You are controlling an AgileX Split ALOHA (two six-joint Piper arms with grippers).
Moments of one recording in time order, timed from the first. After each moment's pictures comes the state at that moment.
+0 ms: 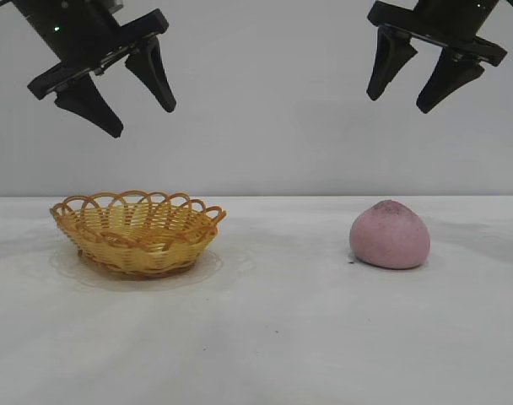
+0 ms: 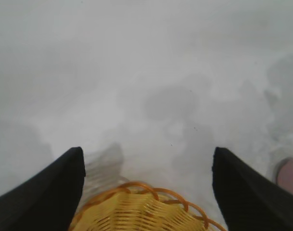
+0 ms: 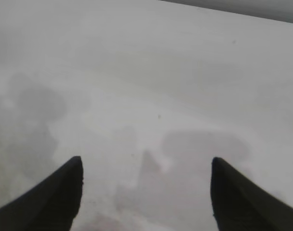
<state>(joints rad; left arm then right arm) -0.18 1.96 -1.44 -0.74 0.56 0.49 0.16 1.97 -1.56 0.51 0.73 -0.49</state>
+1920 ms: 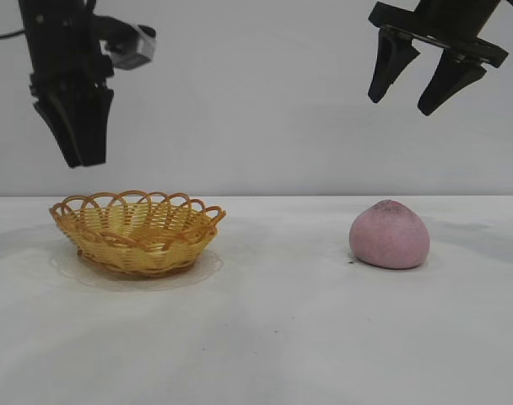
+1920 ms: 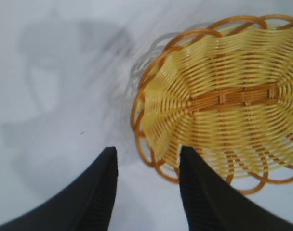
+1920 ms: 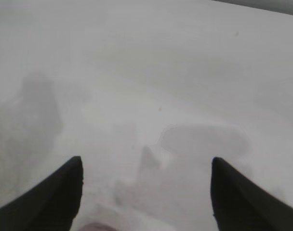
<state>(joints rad) -0.22 2.20 -1.84 -0.16 1.20 0.66 0.16 1.97 -1.56 0.50 0.76 -0.49</state>
